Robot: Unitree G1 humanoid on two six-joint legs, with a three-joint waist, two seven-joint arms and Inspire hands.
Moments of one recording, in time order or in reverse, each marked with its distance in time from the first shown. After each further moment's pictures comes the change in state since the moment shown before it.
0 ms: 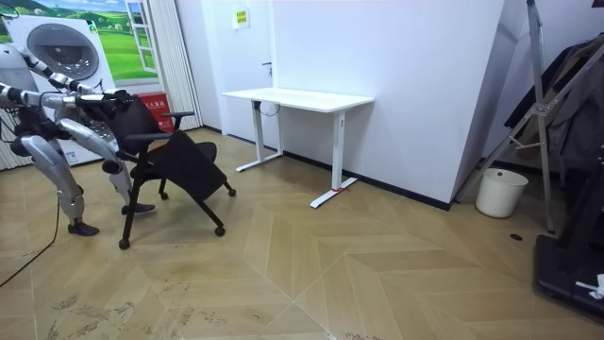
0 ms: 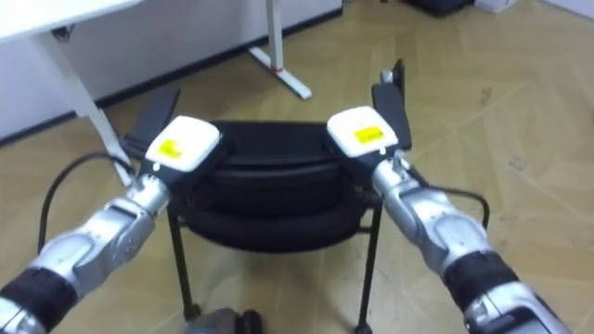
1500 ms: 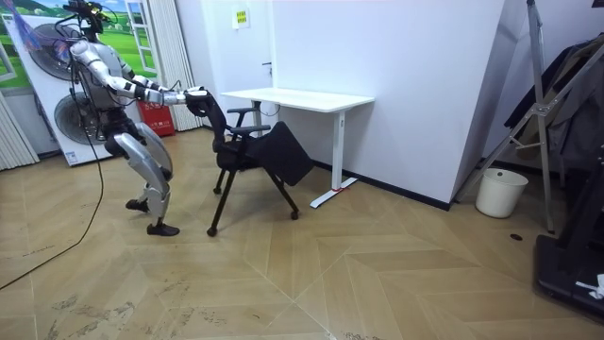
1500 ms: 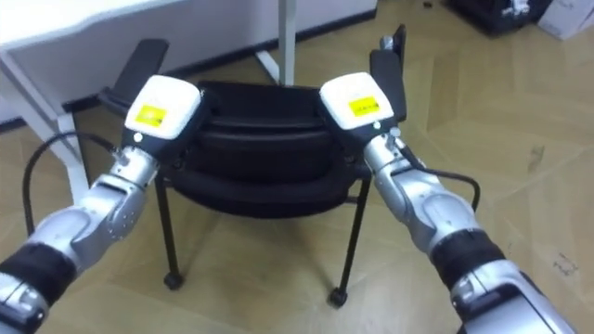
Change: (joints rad) left arm -0.110 -0.024 0.036 0.132 0.013 0.022 0.202; right arm -0.122 0.044 0.004 0.072 -0.003 0.020 -0.102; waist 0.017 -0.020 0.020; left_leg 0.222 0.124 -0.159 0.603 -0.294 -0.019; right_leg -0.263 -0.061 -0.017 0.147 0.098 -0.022
